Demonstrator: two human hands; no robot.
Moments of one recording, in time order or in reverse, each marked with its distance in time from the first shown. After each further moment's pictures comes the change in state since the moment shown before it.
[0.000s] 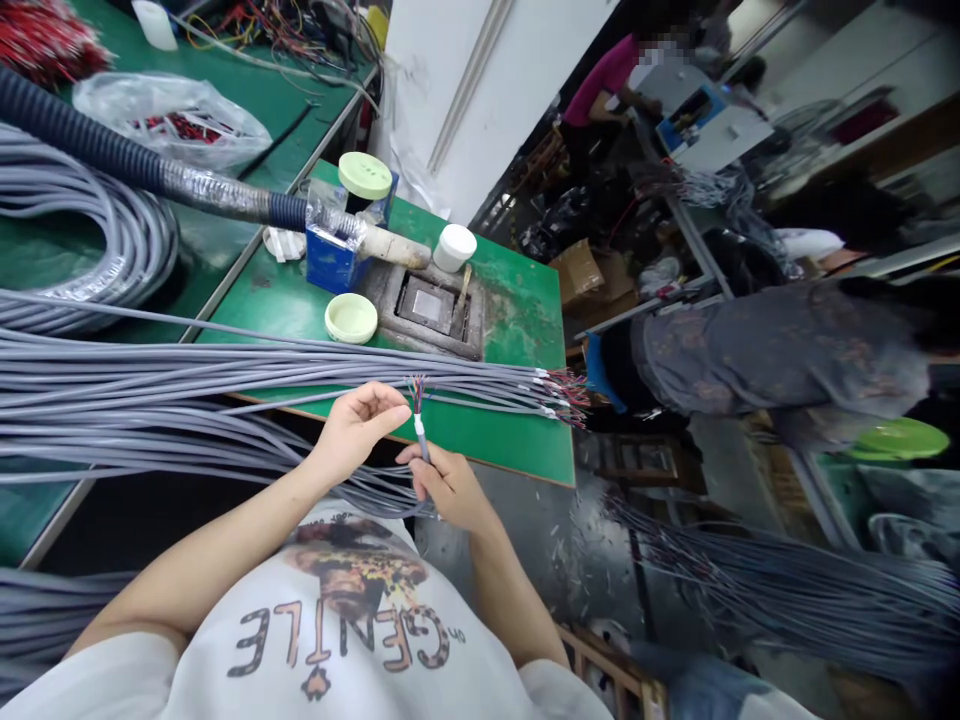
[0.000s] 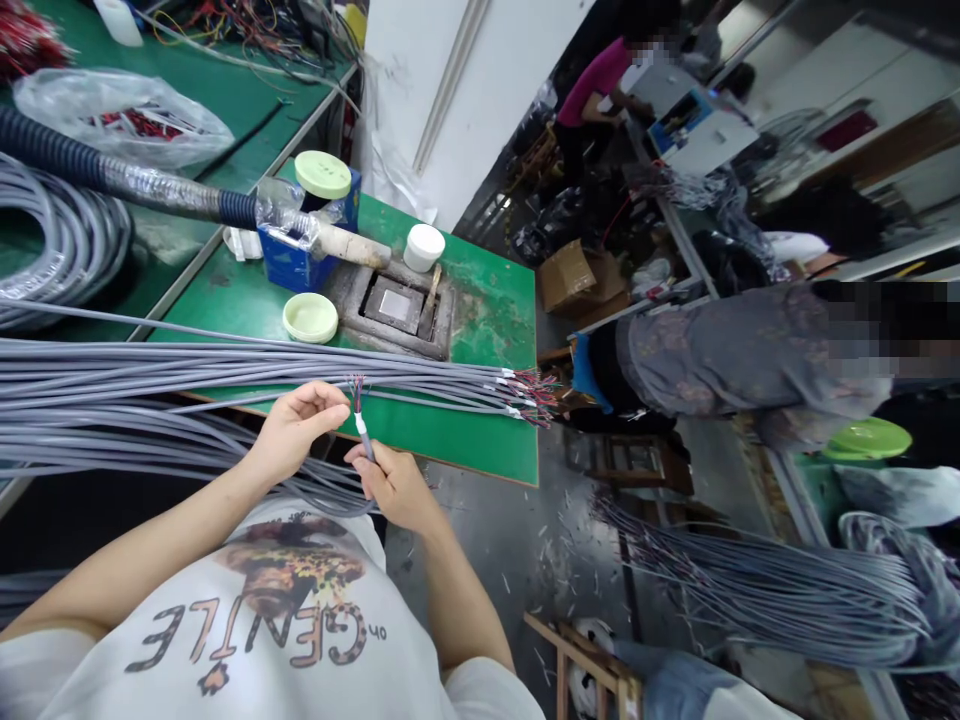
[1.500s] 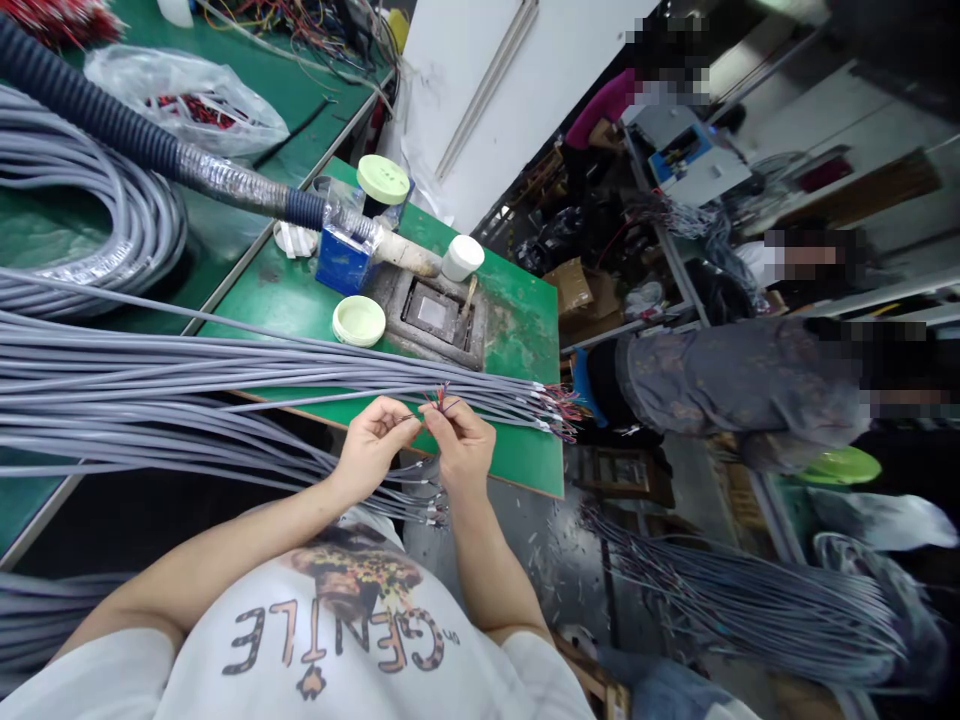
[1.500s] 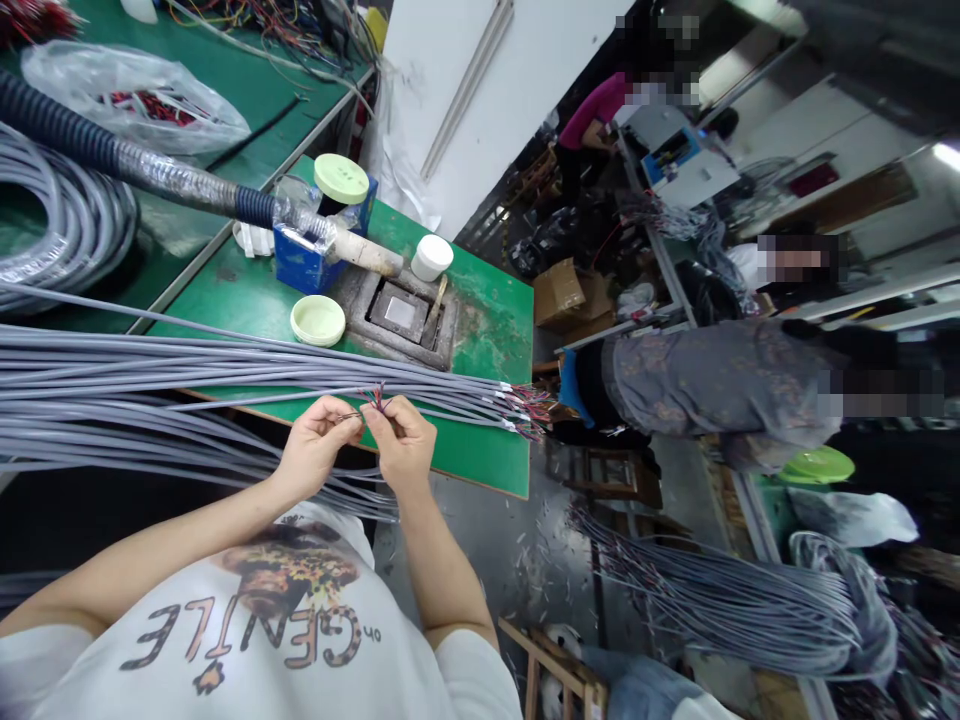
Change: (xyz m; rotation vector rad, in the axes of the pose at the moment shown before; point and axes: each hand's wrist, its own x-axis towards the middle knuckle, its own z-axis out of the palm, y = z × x) left_hand -0.004 -0.028 0.014 -0.192 0.084 0.074; right_hand 0.051 -0.026 0.004 0.169 0.629 -0.198
